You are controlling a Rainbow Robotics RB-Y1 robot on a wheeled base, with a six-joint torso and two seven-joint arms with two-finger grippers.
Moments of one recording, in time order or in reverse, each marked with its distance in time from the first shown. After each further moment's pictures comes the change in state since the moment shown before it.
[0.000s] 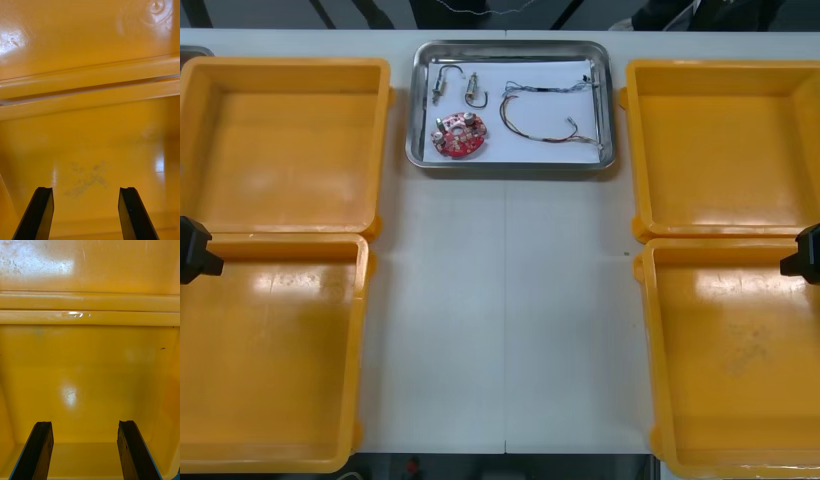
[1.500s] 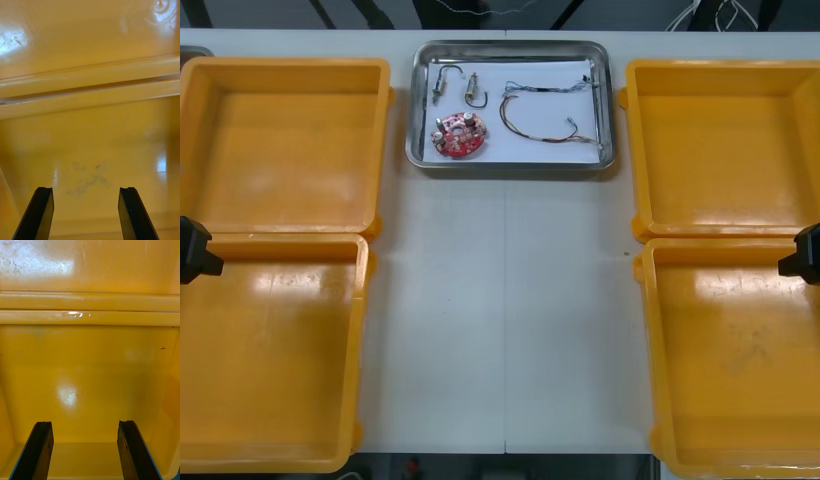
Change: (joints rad) right arm 0.000 0.000 0.000 0.000 -0.009 0.000 0.000; left arm 0.000 0.000 0.000 0.000 0.000 0.000 0.000
